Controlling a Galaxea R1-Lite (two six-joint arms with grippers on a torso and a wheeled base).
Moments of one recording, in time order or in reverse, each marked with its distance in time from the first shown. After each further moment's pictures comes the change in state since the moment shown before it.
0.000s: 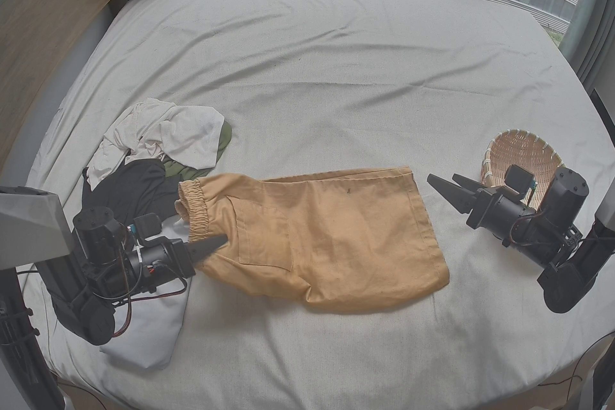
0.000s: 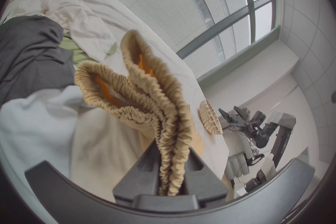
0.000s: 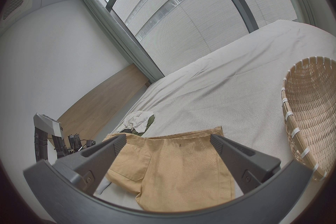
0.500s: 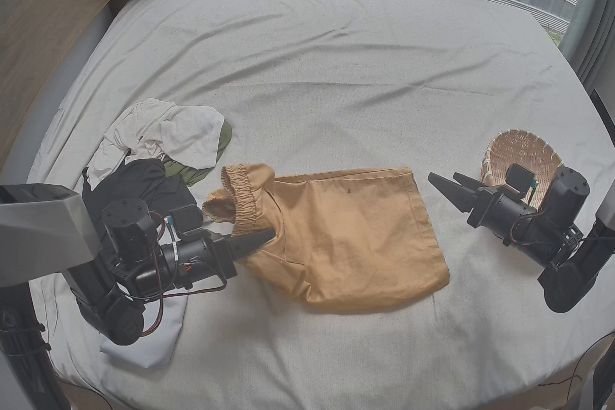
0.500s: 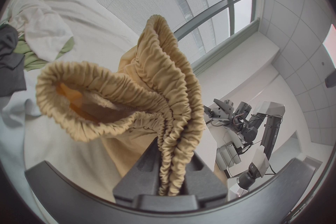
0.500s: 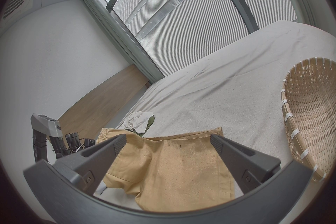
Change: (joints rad) left arm -0.176 0.016 -0.149 0.002 0.023 -0.009; right arm 0.000 -0.004 -0.002 0.000 0.000 0.001
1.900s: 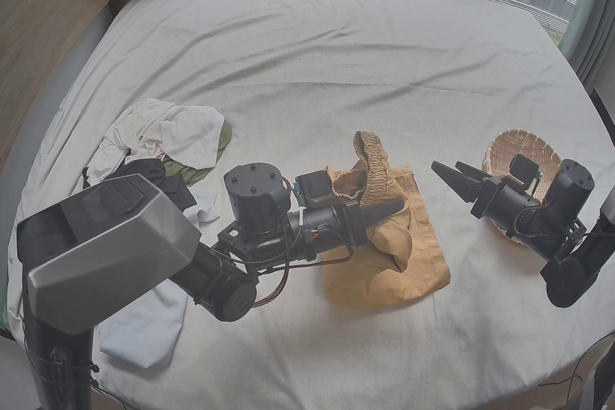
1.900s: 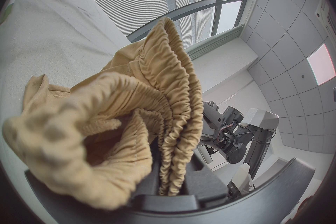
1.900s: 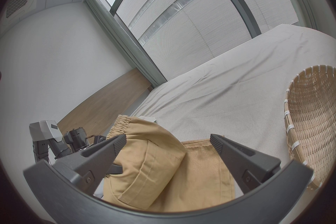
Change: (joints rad) left arm -0.300 0.188 -0.597 0.283 0.051 -0.149; right arm -0.009 -0.021 -0.028 -0.001 0.014 0.006
